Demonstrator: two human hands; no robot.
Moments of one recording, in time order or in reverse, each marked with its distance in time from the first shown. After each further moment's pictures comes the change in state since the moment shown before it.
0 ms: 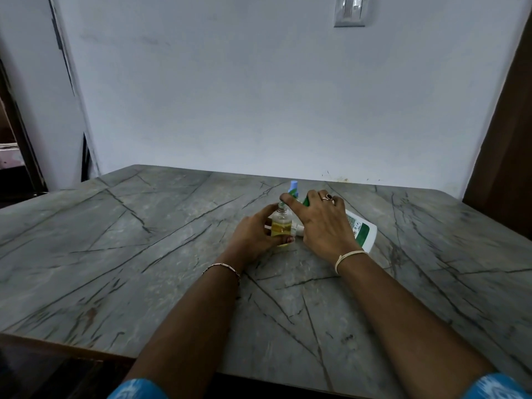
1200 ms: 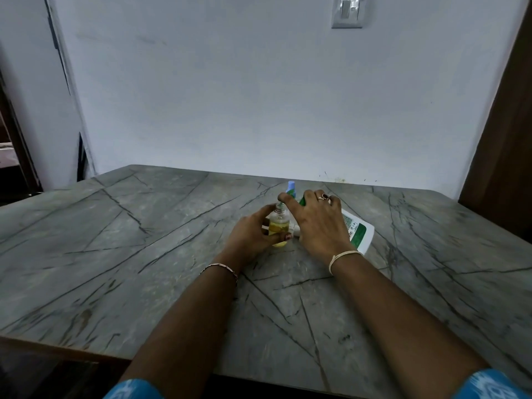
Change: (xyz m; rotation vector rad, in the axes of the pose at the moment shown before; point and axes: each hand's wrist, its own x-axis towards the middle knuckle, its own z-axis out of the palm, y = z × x) left_hand -0.004 0.005 -0.002 0.002 0.023 0.020; right_hand 0.004 -0.004 0.007 -0.041 0.030 0.020
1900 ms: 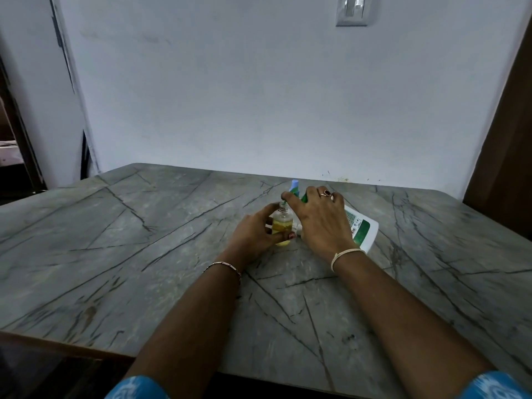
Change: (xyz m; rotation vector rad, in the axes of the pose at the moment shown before) left_hand -0.001 0.001 -0.001 0.011 -0.008 -0.003; right_hand 0.001 -0.002 -0.005 -0.017 0.032 -0.001
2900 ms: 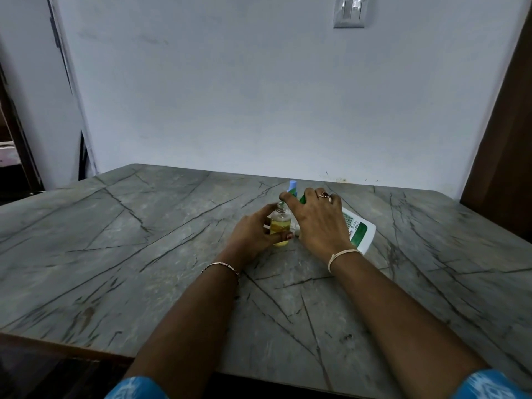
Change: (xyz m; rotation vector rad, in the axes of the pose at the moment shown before) left_hand 0.001 -0.002 0.001 -0.014 -0.010 -0.001; right_hand -0.001 0.000 0.001 0.013 -0.028 0.020
